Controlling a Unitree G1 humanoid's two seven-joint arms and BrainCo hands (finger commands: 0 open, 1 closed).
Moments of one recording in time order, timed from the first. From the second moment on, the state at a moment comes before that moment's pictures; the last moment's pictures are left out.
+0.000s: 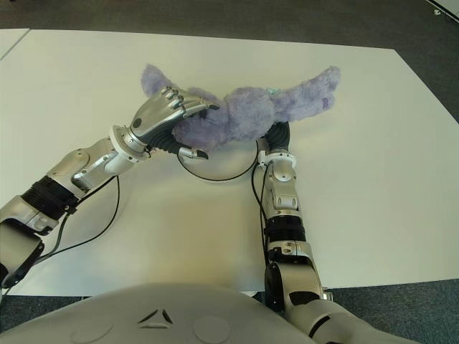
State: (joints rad) left arm -0.53 0.62 -0.59 0.17 0.66 -0.56 0.40; right arm -0.32 -0.05 -0.11 0.33 0.04 -0.08 -0.09
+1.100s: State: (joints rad) left arm -0.45 0.67 -0.45 0.00 -0.07 -0.42 -0.56; right arm -0.32 -0.04 -0.10 0.36 0.03 -0.06 -0.13
